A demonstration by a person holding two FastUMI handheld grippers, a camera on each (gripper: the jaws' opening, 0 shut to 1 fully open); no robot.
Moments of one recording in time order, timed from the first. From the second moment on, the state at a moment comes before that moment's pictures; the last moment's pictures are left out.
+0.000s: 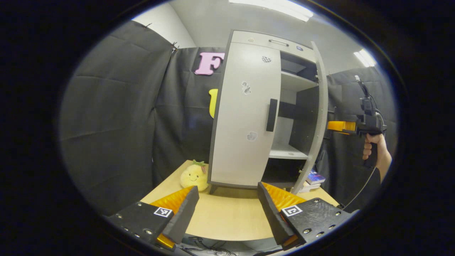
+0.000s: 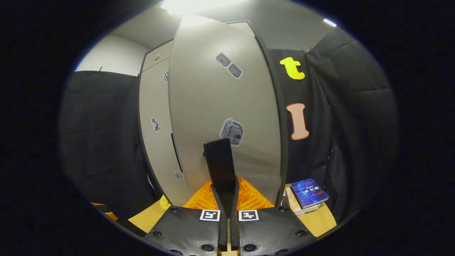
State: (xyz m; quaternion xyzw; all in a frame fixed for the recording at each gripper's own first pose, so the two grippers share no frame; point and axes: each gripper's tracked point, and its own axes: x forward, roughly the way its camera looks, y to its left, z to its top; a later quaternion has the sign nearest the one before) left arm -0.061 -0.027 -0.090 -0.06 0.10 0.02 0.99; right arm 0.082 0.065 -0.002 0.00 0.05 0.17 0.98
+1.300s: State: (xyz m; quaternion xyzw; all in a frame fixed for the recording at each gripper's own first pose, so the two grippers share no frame) left arm -0.028 -0.055 -0.108 -0.05 0.12 -0.04 0.99; right arm 0.088 -0.070 0.010 0.13 0.05 0.12 0.98
